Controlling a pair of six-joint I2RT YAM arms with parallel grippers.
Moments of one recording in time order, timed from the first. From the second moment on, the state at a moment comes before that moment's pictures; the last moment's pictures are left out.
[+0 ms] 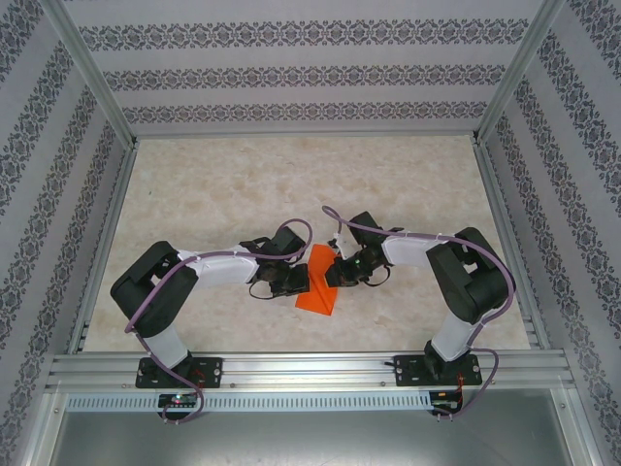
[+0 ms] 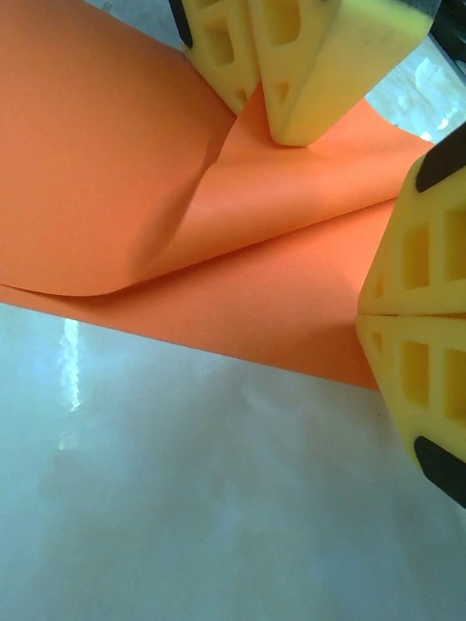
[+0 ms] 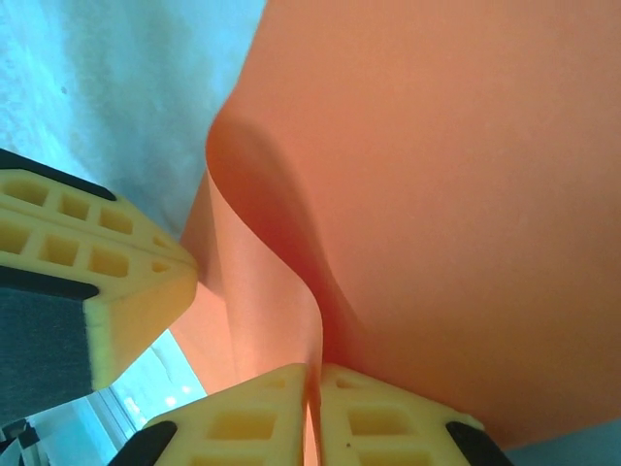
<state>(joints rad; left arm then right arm) -0.79 1.71 0.88 -0.32 0.35 -0.92 0.51 1.73 0.81 -0.37 -0.70 0.26</state>
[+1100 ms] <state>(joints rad) -0.79 1.63 0.89 -0.35 0.32 -0.91 0.51 1.79 0.87 -0.42 -0.71 0.21</state>
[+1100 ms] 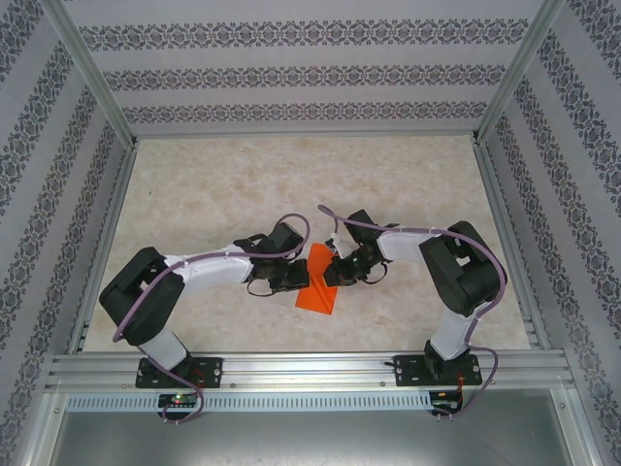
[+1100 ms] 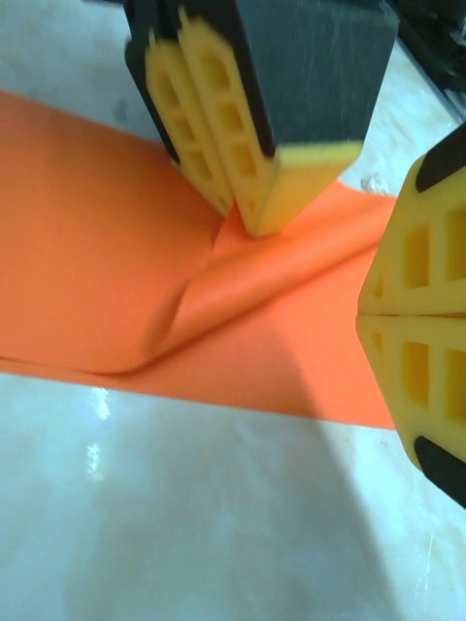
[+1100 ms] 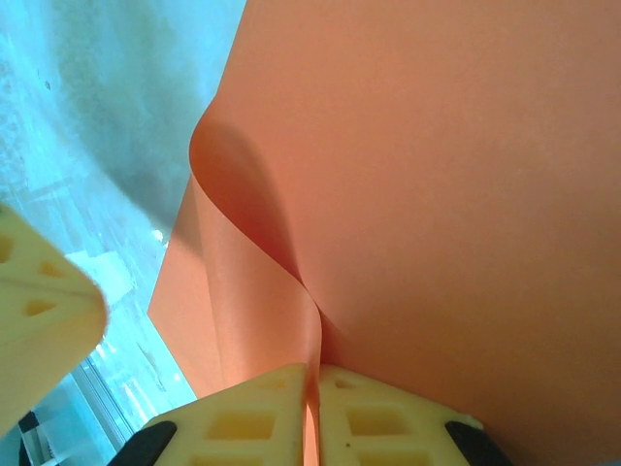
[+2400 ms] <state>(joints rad) -0.79 1.78 0.90 -0.14 0.30 -1.02 0.49 1.72 0.78 -0.34 -0.78 0.29</state>
